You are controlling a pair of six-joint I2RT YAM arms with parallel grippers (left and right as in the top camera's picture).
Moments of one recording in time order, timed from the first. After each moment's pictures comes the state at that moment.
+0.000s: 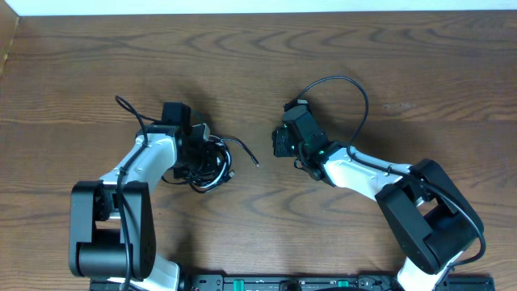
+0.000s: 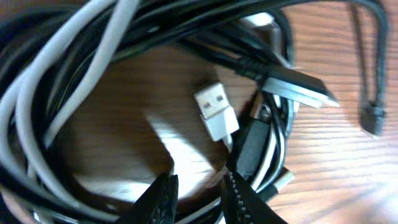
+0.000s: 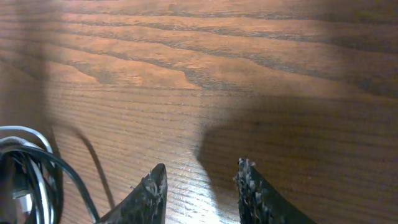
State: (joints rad) left arm -0.05 1.71 0.90 -0.69 0.34 -0.14; right arm 0.64 1.87 0.95 0.09 0.00 0.62
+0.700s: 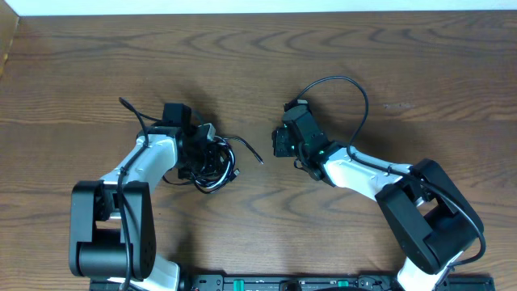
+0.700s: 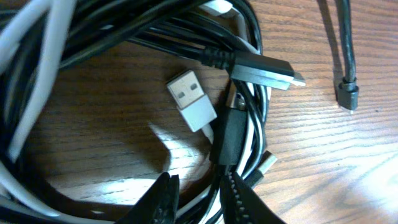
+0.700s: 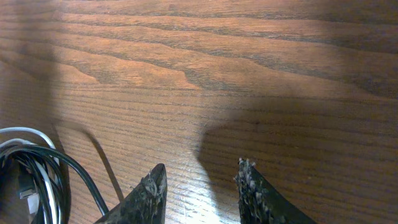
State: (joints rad) left arm -0.05 1.71 0.89 -0.68 0.42 -0.12; right arm 0.64 1.87 0.95 0.09 0.00 0.62
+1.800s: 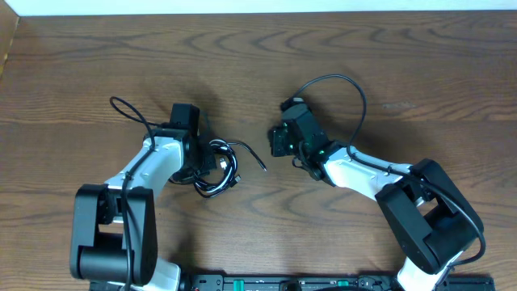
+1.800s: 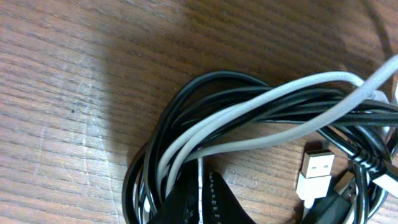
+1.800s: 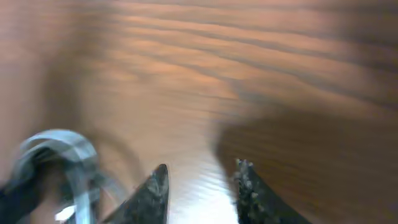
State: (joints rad) left arm -0.10 1.69 0.88 -0.65 0.07 -0.41; right arm 0.64 1.87 0.95 0.17 -0.11 0.54
